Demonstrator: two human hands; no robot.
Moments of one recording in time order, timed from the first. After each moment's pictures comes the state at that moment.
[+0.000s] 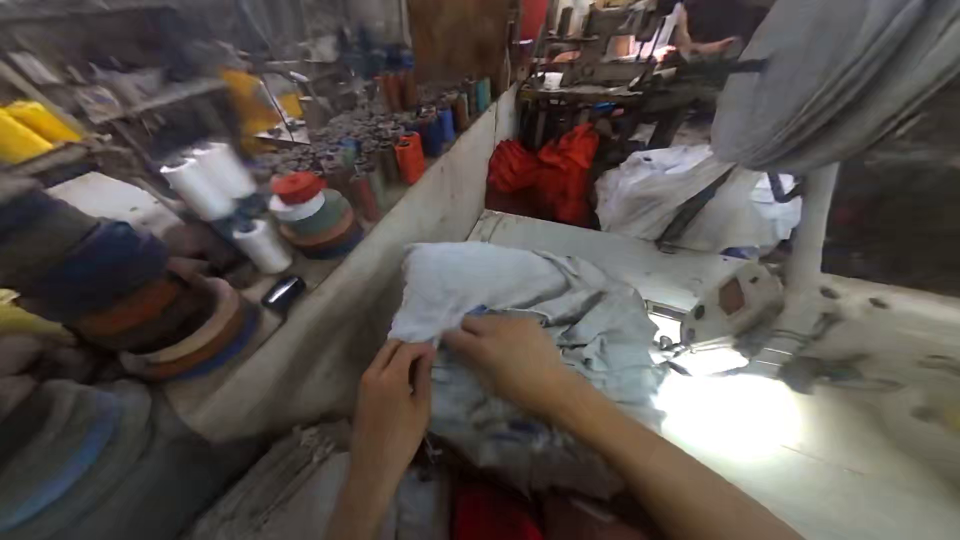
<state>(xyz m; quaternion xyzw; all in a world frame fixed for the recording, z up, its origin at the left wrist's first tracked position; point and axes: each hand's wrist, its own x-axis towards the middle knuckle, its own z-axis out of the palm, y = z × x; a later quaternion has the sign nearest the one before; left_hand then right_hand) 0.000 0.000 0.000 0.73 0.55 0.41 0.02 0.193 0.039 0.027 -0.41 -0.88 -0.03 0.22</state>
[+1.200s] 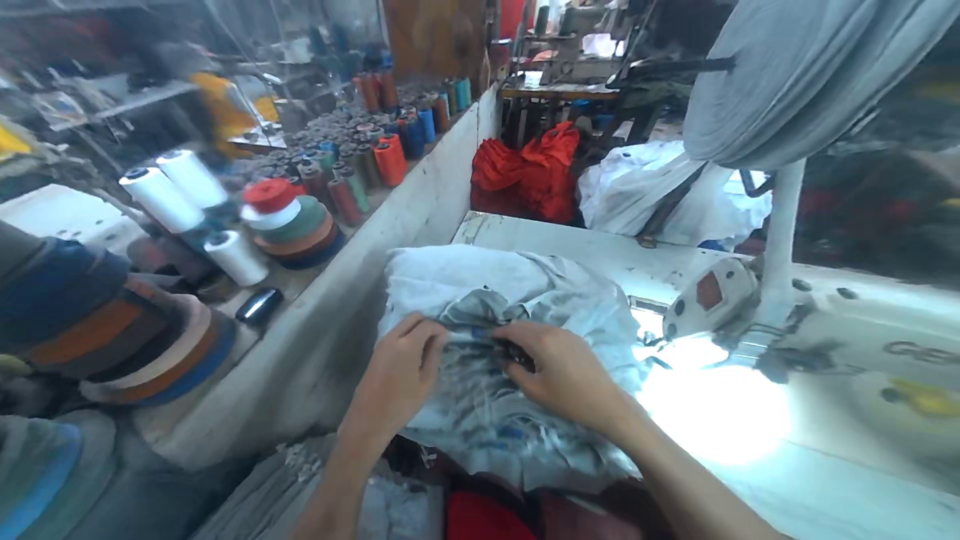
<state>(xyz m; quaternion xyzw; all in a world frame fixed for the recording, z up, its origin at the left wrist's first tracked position) 0.014 0.051 0.016 0.83 0.45 0.32 0.08 0.258 0.022 0.022 -0.53 -0.81 0.13 0.23</state>
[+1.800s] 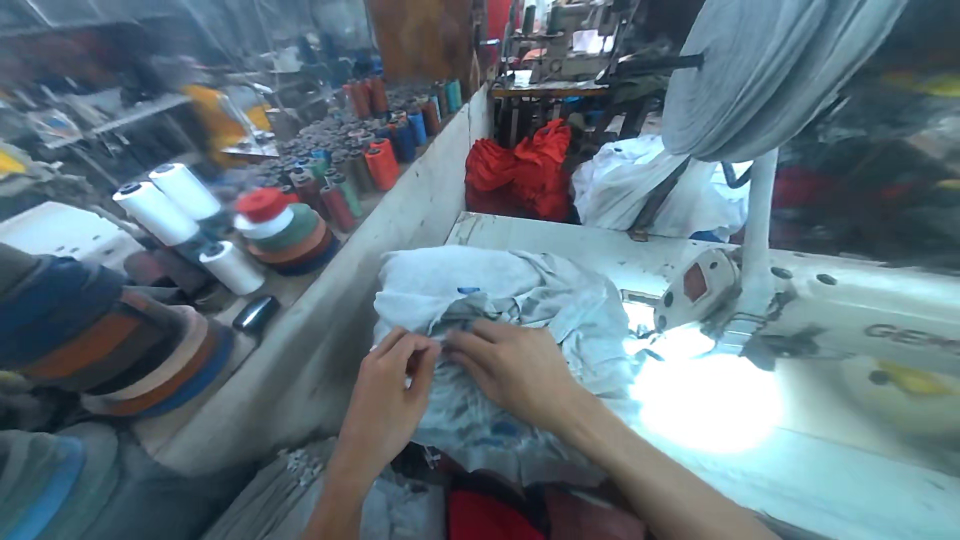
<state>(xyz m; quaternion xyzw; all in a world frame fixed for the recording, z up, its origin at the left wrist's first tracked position) 0.012 0.025 0.020 0.80 0.45 0.38 0.11 0.221 0.023 0.017 -0.46 -0.83 -0.07 0.30</state>
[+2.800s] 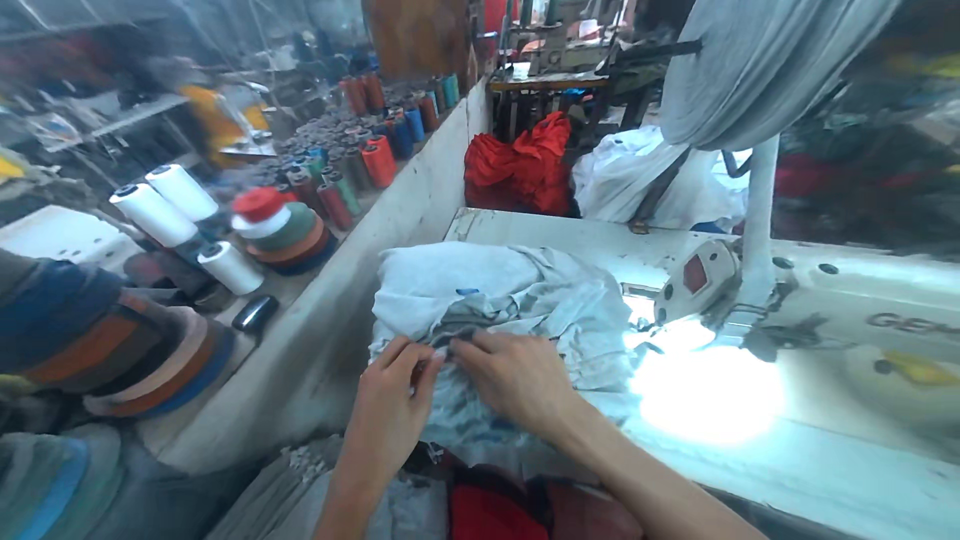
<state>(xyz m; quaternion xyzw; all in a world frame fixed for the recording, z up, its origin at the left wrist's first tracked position) 0.016 0.013 0.010 0.80 0.47 0.37 0.05 0.219 0.011 0.002 -0.48 -0.82 -0.10 0.29</state>
